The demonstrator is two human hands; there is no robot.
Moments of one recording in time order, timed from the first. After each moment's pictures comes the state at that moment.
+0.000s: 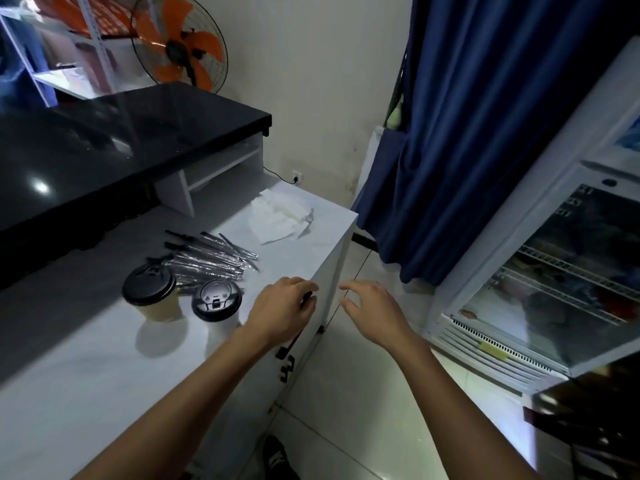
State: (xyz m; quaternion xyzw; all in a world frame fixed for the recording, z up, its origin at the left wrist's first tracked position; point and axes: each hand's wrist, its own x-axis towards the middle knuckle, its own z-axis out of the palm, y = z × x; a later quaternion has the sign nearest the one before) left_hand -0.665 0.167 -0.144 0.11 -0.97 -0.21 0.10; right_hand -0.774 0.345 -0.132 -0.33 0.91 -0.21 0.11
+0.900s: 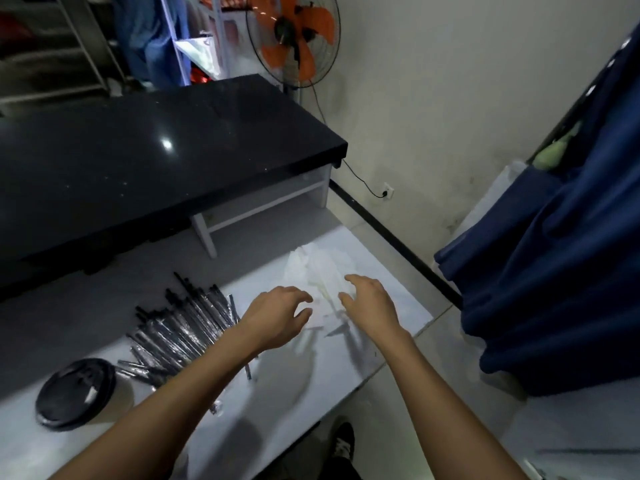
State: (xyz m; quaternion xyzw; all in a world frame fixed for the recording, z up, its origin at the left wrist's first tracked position) left_hand -0.885 -0.024 -0.179 0.30 -0.93 -0.19 -0.02; right_hand -1.065 0.084 -0.178 -0.44 0.86 -0.19 0.19
